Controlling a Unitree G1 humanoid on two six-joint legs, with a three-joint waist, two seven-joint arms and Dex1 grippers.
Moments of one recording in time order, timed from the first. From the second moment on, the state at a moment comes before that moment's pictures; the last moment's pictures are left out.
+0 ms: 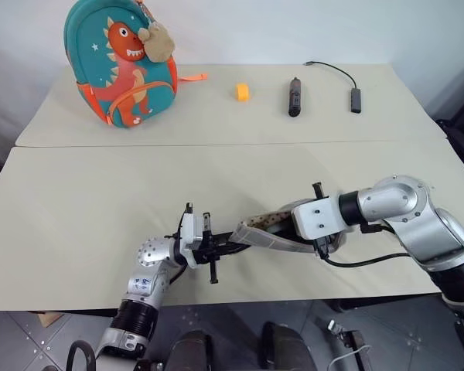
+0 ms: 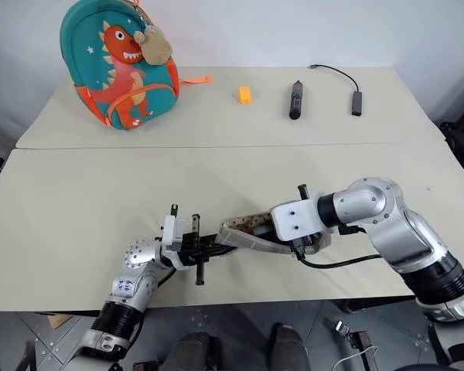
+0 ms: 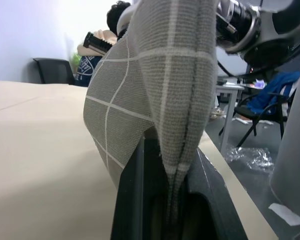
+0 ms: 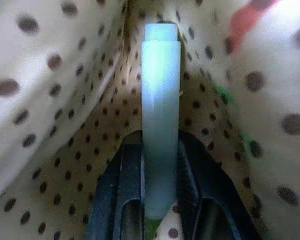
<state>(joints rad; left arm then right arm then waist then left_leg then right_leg) -0.31 0.22 -0.13 0.22 -0.44 -0.21 -1.21 -0.61 -0.94 0.35 -0.32 -0.04 0.23 1.26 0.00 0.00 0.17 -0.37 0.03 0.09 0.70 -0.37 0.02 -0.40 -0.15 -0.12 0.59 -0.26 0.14</state>
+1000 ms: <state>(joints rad) -0.32 0.21 -0.10 0.28 -0.37 -0.33 -1.15 -0.62 -0.85 0.46 -0.20 -0.12 0.36 1.06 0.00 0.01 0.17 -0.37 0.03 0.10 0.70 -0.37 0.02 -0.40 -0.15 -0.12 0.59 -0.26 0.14</state>
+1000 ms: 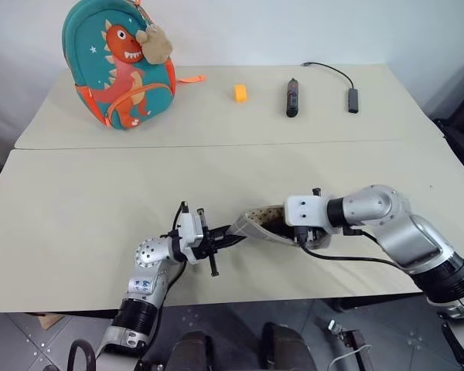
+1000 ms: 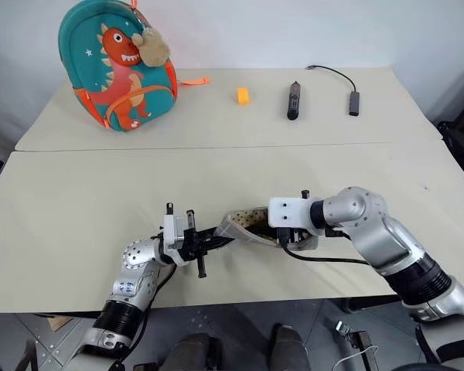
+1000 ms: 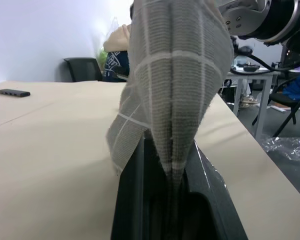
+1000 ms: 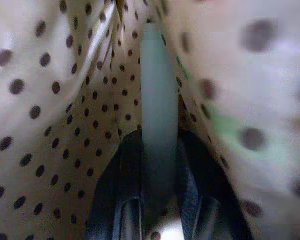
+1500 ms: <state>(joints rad) -0.32 0.31 -0.18 0.37 -0.28 -0.58 -1.23 -0.56 -0.70 0.40 -0.21 -0.08 0.66 1.12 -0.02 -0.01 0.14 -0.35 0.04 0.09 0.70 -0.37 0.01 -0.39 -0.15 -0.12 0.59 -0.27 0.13</state>
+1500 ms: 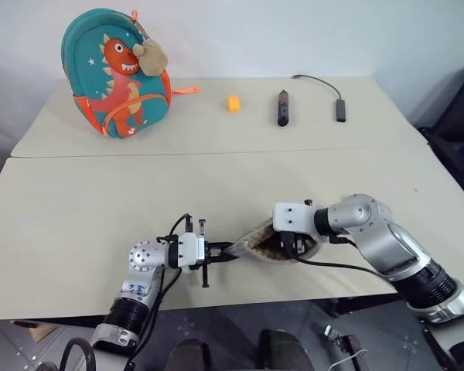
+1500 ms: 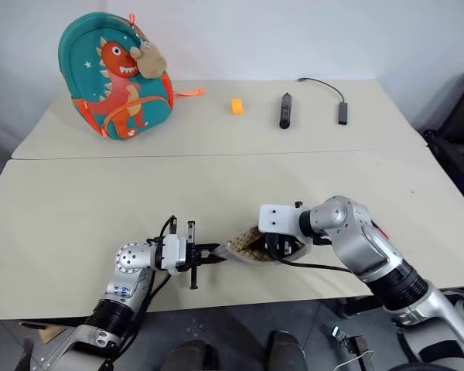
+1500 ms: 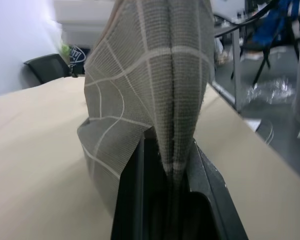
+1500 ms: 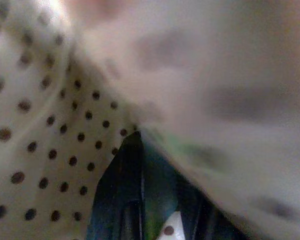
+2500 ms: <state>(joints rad) -0.27 0.32 -0.11 0.28 -0.45 -0.26 -1.26 -0.38 -0.85 -0.16 -0.37 0.78 0.54 1.30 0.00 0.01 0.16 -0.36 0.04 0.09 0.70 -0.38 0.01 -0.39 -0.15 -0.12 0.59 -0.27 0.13</state>
